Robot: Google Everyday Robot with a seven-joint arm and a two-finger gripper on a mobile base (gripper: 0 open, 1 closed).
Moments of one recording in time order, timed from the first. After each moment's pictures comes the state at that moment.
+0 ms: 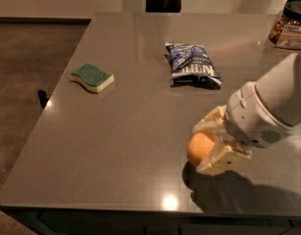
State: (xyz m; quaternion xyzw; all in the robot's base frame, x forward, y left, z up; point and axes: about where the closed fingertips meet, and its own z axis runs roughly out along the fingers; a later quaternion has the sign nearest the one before) arm 0.363 -0.117 0.883 -0.66 0.71 0.16 0.20
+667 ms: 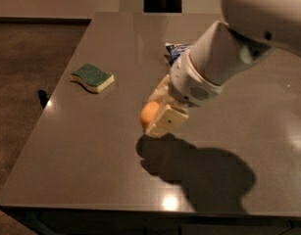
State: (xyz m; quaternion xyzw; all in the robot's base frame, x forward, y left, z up) arm 0.439 -0.026 0.902 -0.65 0.71 0.17 0.23
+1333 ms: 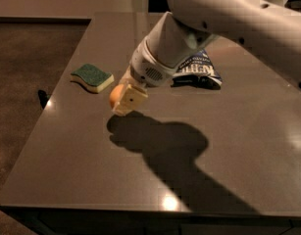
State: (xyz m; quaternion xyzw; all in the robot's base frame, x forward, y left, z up) arm 0.504 0.045 0.898 -0.64 0.70 0.19 0.25
